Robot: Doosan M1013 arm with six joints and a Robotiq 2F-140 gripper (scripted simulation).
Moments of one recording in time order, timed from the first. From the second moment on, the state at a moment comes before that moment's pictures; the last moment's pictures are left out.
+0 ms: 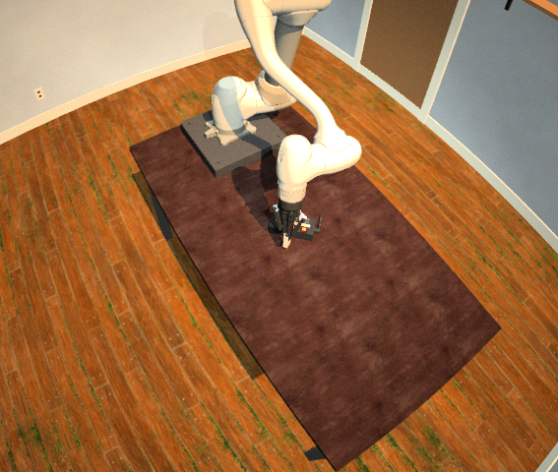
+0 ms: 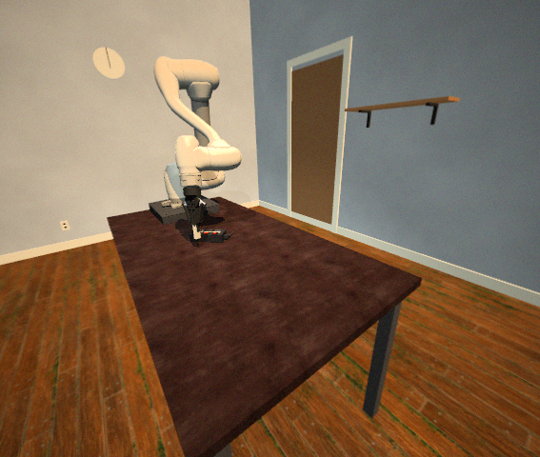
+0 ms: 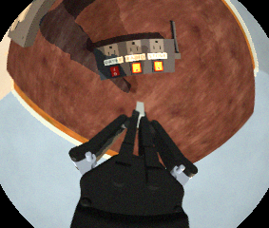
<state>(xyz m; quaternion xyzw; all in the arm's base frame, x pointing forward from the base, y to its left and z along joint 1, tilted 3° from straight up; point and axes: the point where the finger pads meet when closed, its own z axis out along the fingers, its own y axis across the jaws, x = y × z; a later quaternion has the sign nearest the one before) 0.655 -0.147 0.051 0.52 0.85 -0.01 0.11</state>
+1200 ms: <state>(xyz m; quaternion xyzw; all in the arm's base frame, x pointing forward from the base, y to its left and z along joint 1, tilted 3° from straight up) 0.652 -0.145 0.108 0.52 0.85 -0.01 0.10</state>
